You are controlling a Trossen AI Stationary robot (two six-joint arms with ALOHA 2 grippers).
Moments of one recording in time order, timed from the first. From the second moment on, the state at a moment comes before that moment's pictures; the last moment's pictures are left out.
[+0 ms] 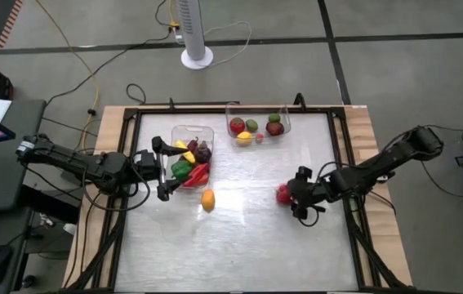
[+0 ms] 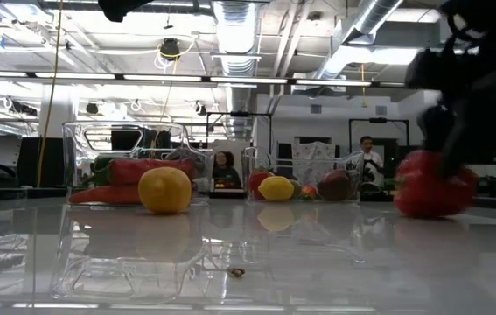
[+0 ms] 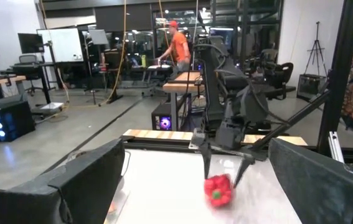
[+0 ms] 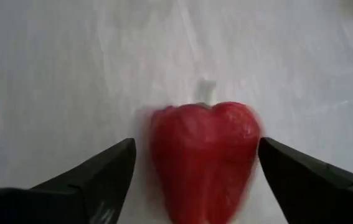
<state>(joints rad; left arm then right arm) -0.26 0.77 0.55 0.30 -0.46 0.04 0.37 1.17 0.54 -0.43 0.36 0.47</state>
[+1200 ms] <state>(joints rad) -0.26 0.77 0.55 0.32 -0.46 0.04 0.08 1.35 0.72 0.01 0.41 -0.07</state>
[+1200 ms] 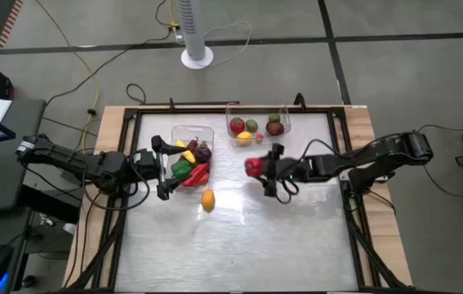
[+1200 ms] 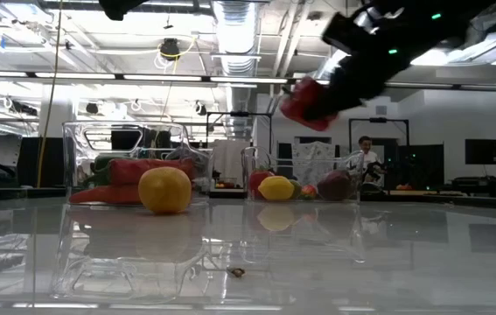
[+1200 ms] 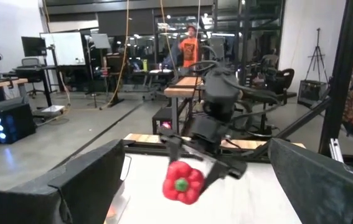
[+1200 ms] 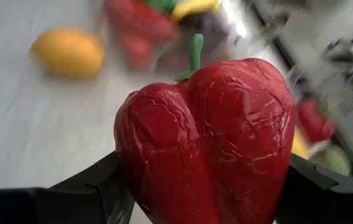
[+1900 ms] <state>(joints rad) -0.26 0.77 0.55 0.36 -0.51 0.14 -0.11 1.96 1.33 0.33 0.02 -0.17</state>
